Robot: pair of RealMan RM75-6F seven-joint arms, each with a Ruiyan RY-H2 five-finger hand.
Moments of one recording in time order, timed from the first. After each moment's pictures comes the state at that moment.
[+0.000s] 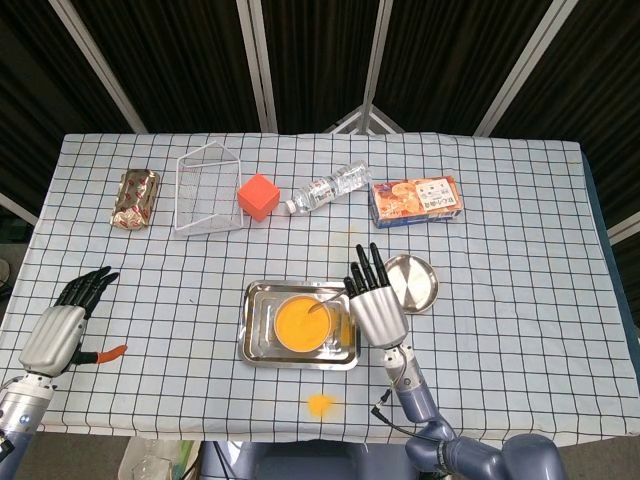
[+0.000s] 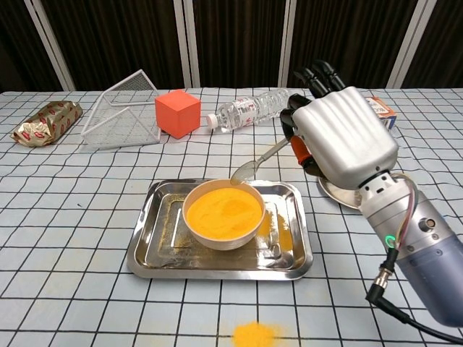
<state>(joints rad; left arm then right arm) -0.22 -1.10 -0.02 -1.76 1.47 1.31 -0.08 0.59 -2.12 0.16 -0.81 -1.64 1.58 -0.57</state>
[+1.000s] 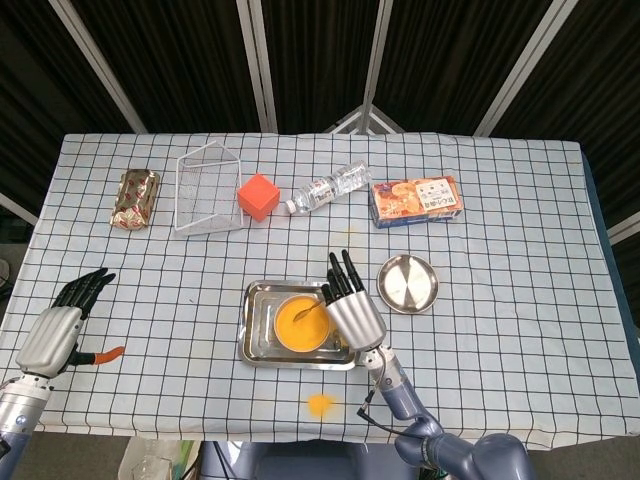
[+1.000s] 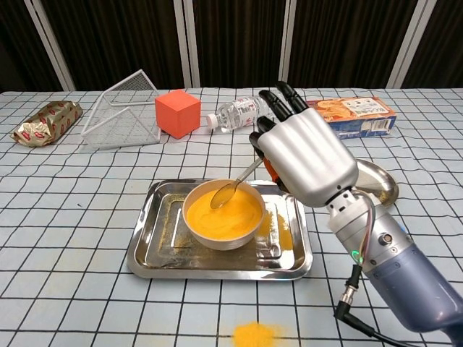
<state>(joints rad) -0.22 -1.08 -0.02 -1.77 1.45 1.30 -0.10 0.65 -2.25 0.14 -0.59 -1.66 1.54 -0.53</state>
